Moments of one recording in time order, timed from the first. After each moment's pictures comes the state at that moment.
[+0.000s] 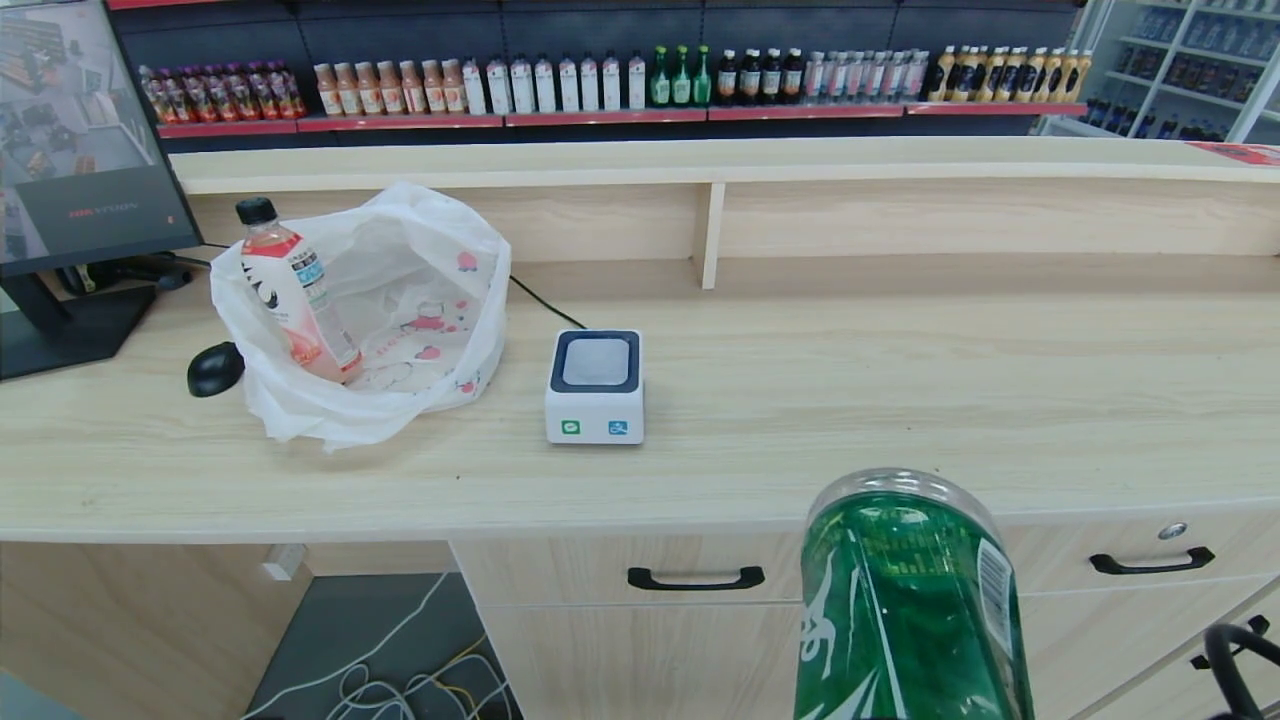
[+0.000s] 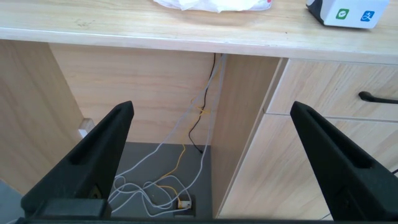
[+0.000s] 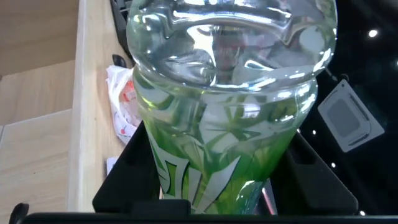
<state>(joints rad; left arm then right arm) 0.00 0.00 0.00 0.00 0.00 0.00 1.25 1.46 -0.19 -1.57 0.03 -1.56</state>
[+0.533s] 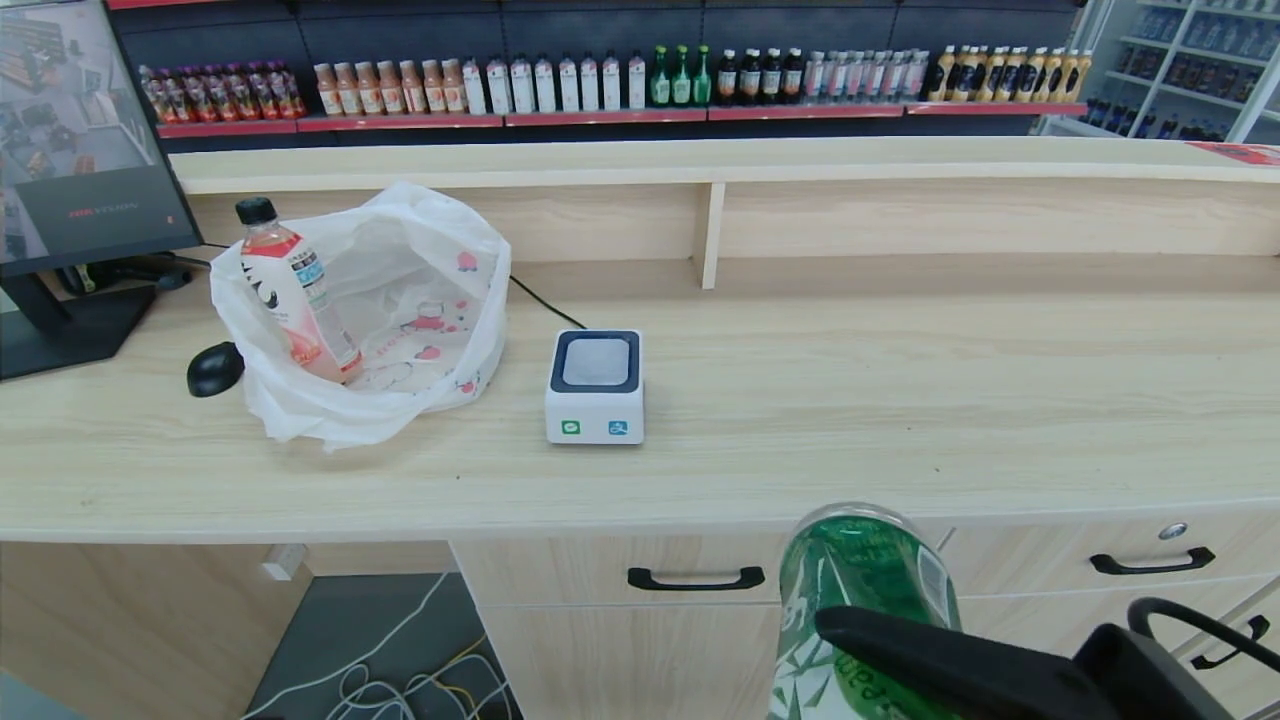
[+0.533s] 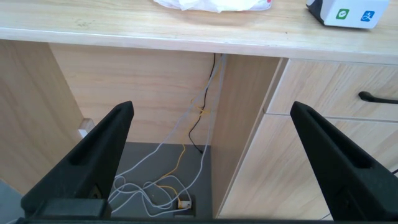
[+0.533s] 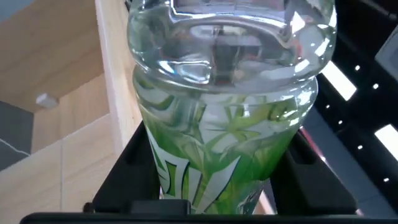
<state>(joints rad) 0.00 0.00 0.00 0.00 0.00 0.00 1.17 1.48 -0.19 -1.57 0.02 -1.21</state>
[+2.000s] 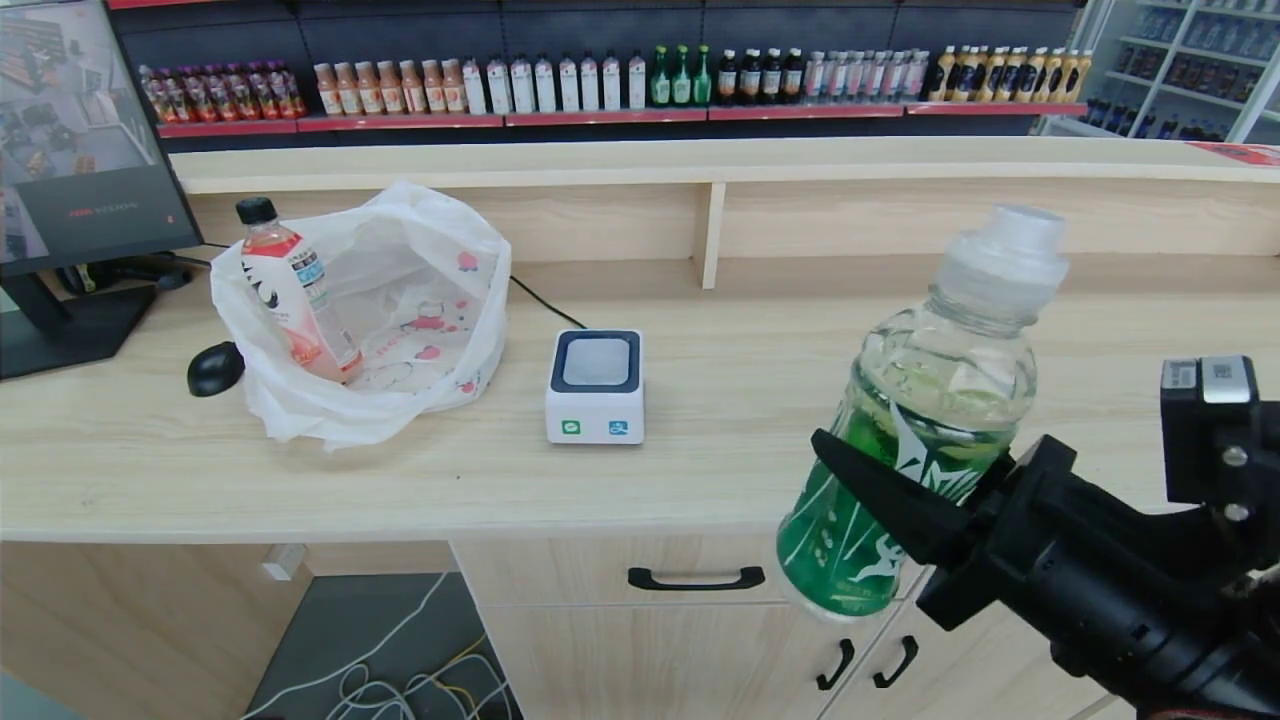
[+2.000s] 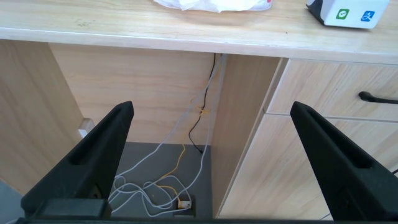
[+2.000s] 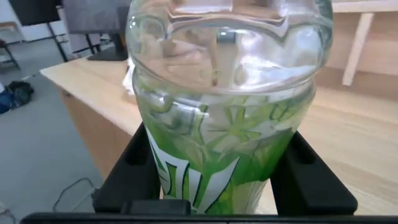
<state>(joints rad) 0.00 0.00 0.00 0.00 0.00 0.00 0.76 1.55 -0.26 -1.57 -0.04 0.01</state>
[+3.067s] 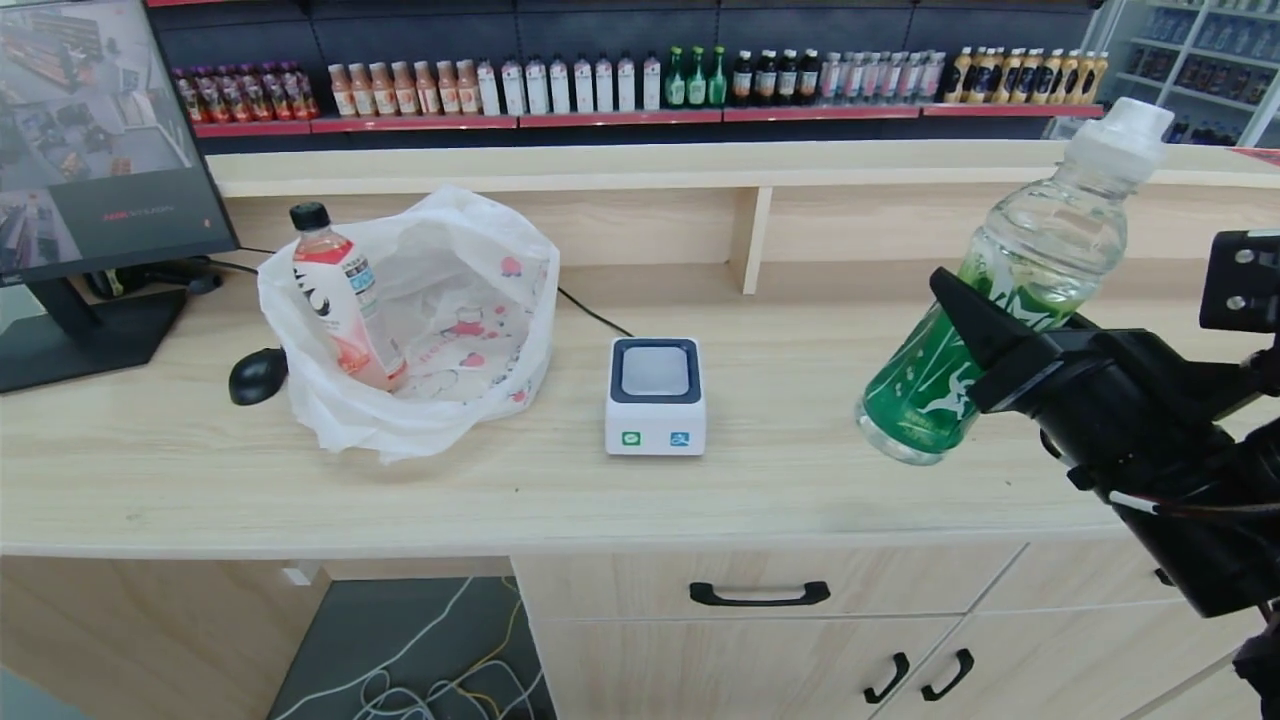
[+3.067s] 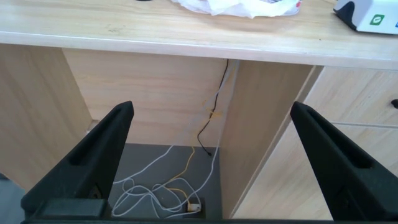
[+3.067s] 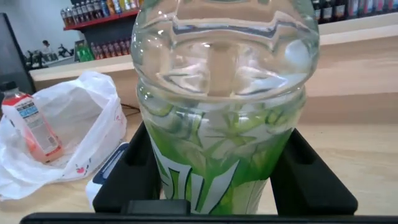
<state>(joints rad) 0.00 0.00 0.00 0.00 0.00 0.00 0.48 1.60 -0.44 -1.57 -0.17 0.06</state>
